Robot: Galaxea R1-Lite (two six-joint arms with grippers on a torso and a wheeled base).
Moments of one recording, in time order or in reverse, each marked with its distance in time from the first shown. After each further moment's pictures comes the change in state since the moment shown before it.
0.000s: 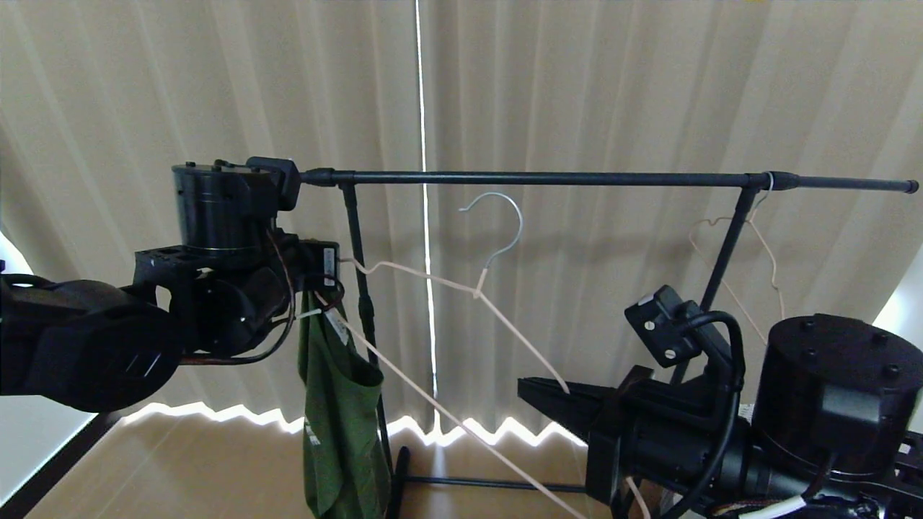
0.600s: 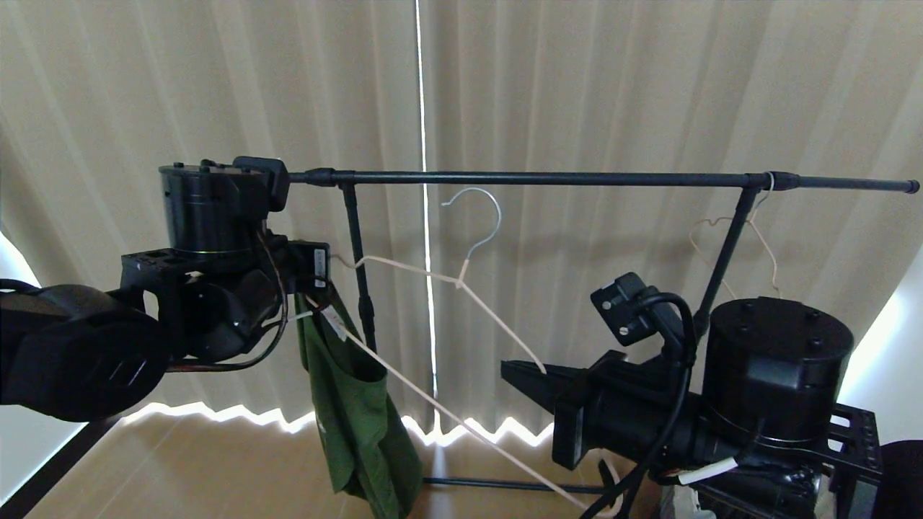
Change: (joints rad) left arm -0.003 -0.024 0.023 -0.001 0.057 0.003; right arm -0.017 0.086 -0.083 0.000 -0.024 0.001
